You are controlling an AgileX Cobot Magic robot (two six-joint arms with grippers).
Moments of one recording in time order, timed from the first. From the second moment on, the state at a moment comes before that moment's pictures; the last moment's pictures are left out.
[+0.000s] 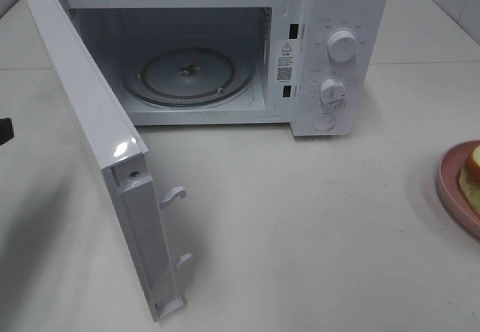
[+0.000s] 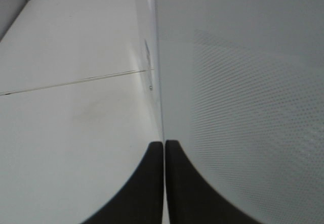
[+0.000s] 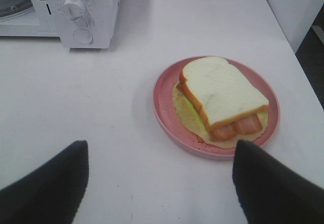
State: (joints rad) left arm -0.13 1.38 -0.32 0.12 -0.69 -0.01; right arm 0.10 0.00 -0.51 -0.12 1.05 0.11
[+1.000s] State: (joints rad) left arm -0.42 1.68 -0.55 0.12 -0.72 -0.01; right arm 0.10 0.00 -0.51 -0.12 1.05 0.11
